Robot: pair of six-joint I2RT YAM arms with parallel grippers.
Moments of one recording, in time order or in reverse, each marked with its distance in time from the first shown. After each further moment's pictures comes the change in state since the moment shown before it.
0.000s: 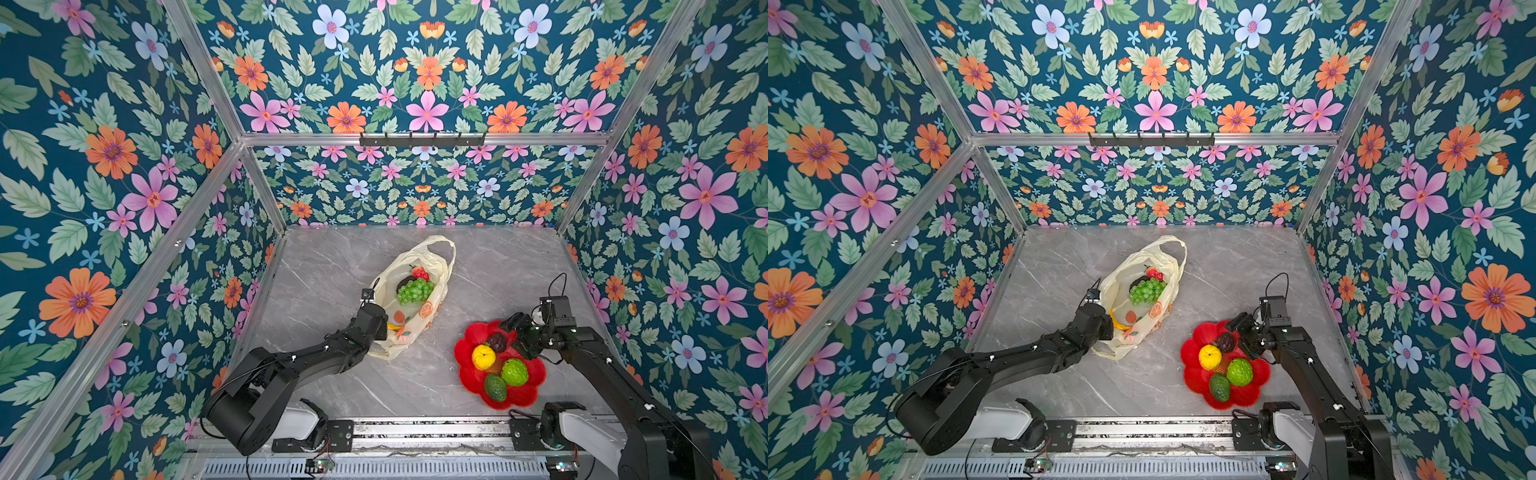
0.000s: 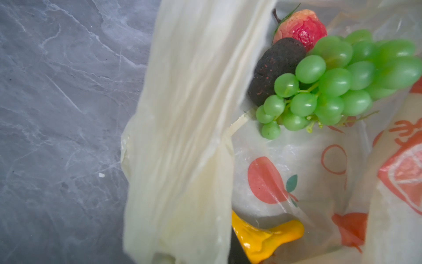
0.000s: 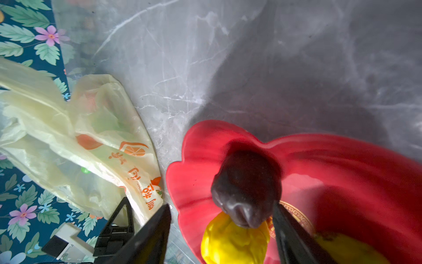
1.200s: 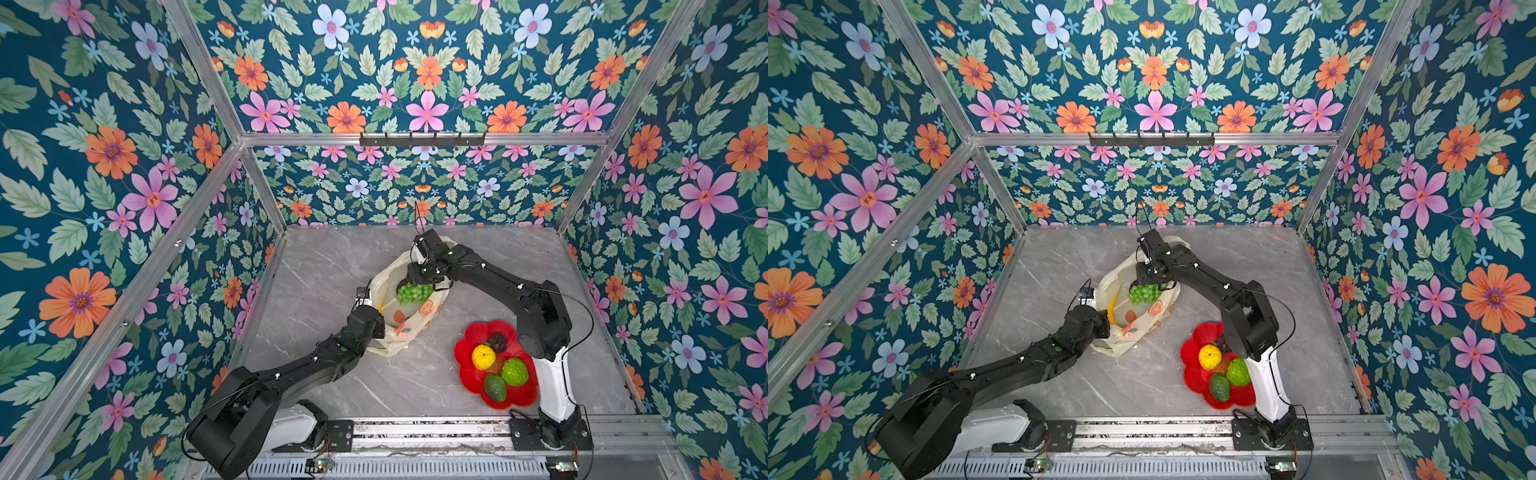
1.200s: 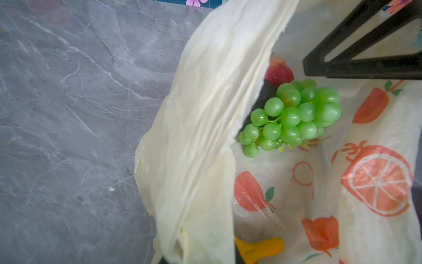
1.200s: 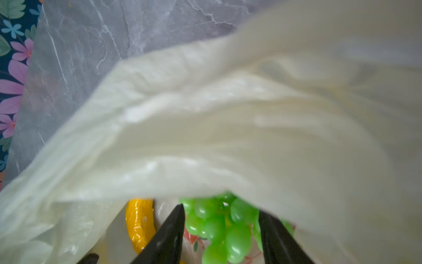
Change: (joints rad) left arm 0.000 -0.124 -0.045 0.050 -0.010 0.021; right arm 0.597 1.130 1.262 -0.098 0.319 -0.545
